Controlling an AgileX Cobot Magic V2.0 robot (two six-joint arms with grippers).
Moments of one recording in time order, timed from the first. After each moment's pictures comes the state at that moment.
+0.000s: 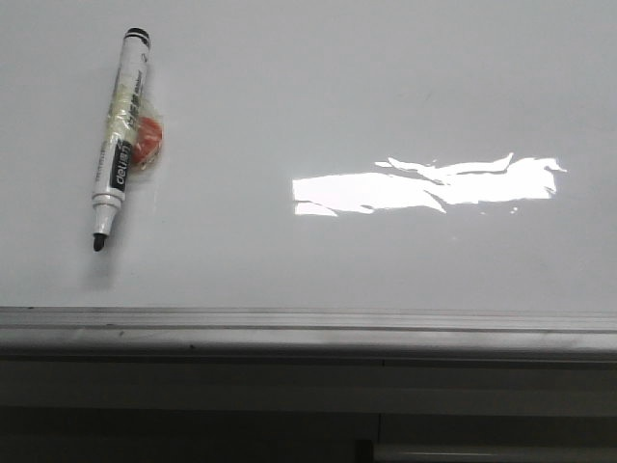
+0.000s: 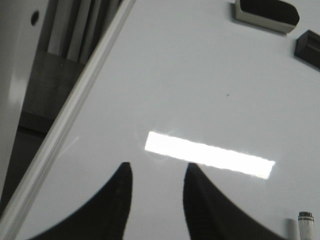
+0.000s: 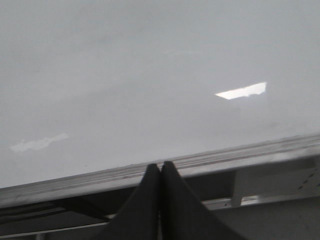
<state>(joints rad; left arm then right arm) 0.00 0.19 -0.31 -0.28 0.17 -0.09 0.13 0.28 -0.55 -0.11 0.95 0.36</state>
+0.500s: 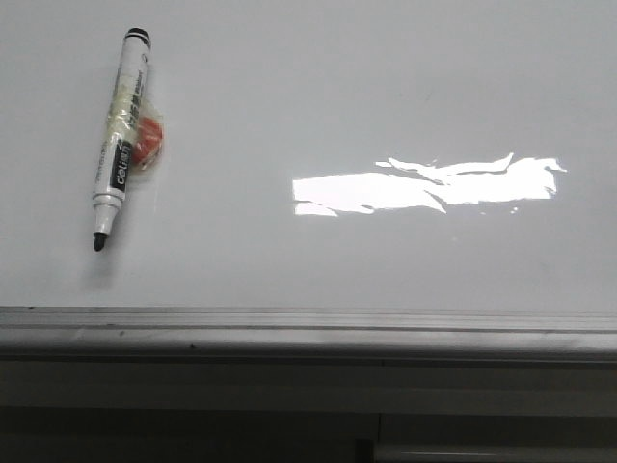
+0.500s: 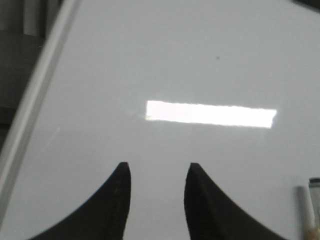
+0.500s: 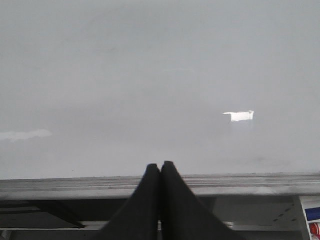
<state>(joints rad) -0.16 0.44 -0.38 -0.11 0.09 -0.08 0.26 0.28 -0.55 -0.25 0.92 0.36</state>
